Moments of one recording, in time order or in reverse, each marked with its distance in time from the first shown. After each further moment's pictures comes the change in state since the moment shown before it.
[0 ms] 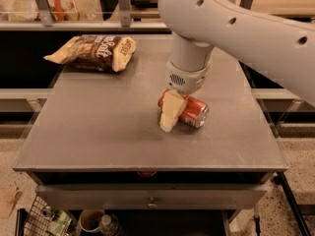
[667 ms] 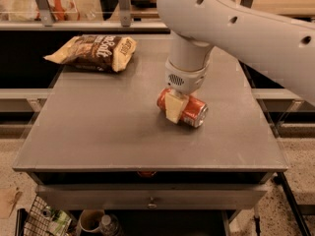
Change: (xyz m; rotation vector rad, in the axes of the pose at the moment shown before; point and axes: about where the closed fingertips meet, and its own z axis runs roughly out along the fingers) arm -0.002 0.005 -0.004 0.005 -0.013 -0.010
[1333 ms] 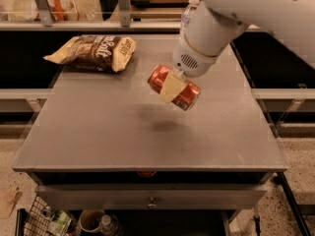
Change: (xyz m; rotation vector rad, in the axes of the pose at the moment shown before) arm -0.030 0.001 -0.050 -0.057 -0.338 -0.105
